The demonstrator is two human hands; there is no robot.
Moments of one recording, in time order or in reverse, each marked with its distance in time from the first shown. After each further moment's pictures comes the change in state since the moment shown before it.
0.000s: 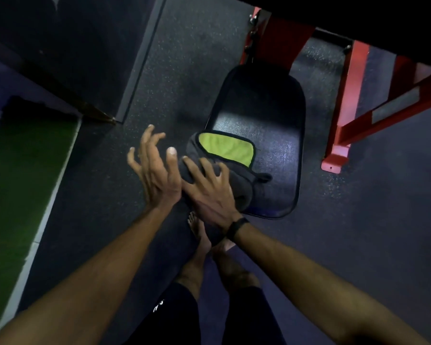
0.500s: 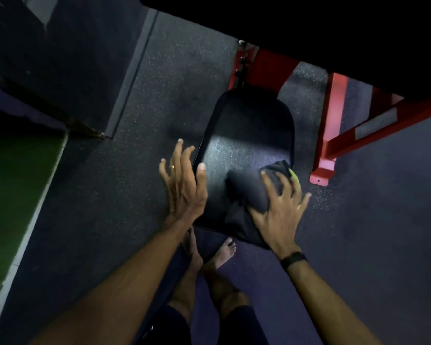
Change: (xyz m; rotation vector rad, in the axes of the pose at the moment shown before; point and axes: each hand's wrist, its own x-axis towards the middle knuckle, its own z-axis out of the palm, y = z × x) left_hand 0.008 0.039 0.047 0.018 -0.247 0.023; right_hand -0.059 0.104 -0.037 0.018 -0.070 0.697
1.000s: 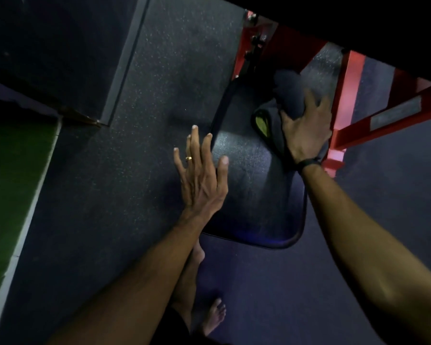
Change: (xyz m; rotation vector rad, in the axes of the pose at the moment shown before) left_hand 0.018 -0.001 0.038 0.132 -0.096 0.033; right_hand 0.188 0.004 0.014 0.126 0.146 0.267
